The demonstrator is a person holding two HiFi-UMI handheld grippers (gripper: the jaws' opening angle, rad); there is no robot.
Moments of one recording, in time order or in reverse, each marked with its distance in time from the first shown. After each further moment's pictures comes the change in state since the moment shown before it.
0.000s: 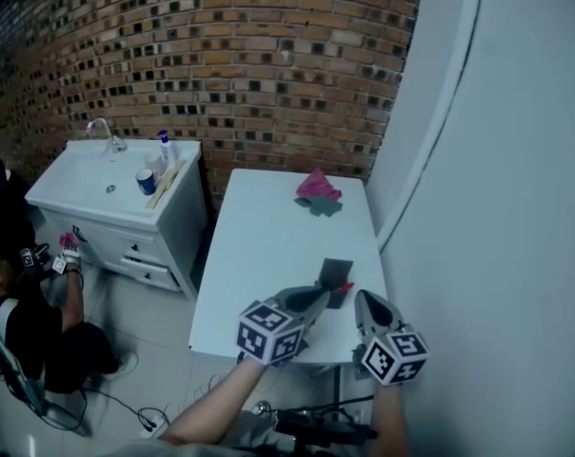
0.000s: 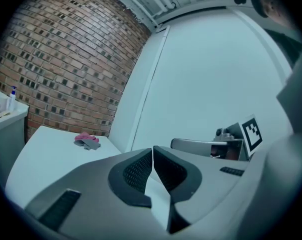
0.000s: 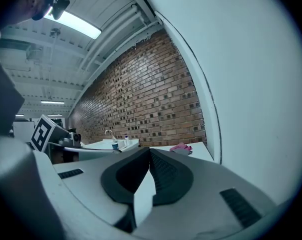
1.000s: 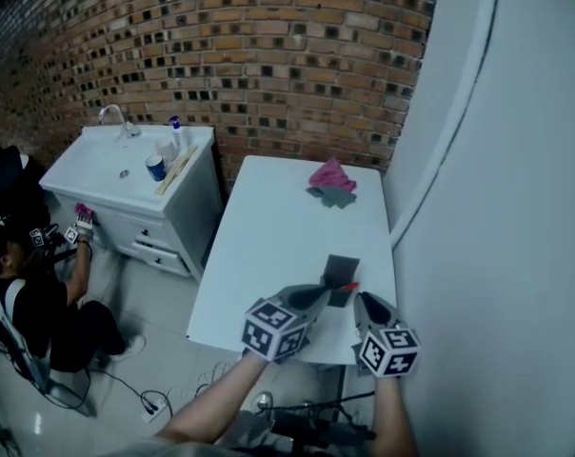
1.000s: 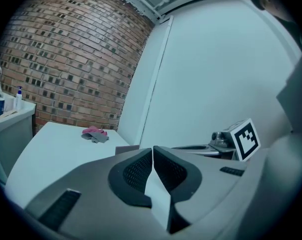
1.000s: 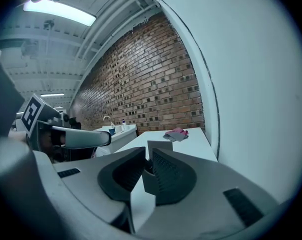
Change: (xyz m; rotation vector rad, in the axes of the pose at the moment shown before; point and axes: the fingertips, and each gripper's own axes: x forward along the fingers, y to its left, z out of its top) left arm 0.037 0.024 -0.036 0.009 0.064 0.107; right arm 0.038 -0.059 -0.066 -0.013 0.144 0.015
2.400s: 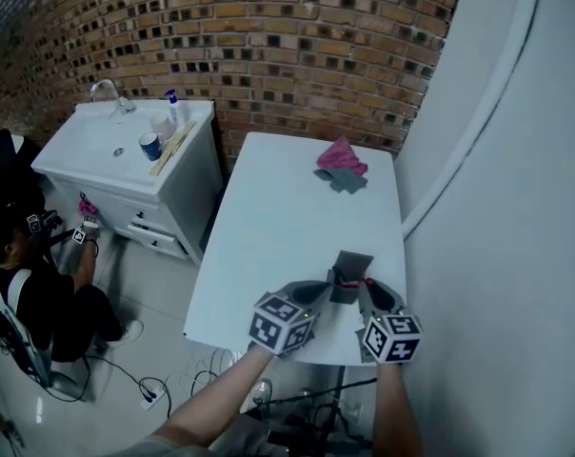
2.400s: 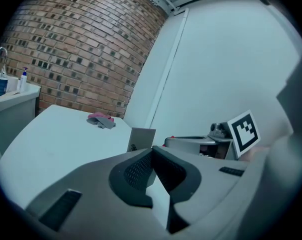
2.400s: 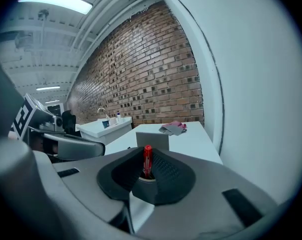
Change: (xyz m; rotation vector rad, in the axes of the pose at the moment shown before) left arm 0.032 0.050 -0.043 -0.097 0.081 0.026; right arm 0.063 -0.024 -0.016 -0.023 0.075 -0.032
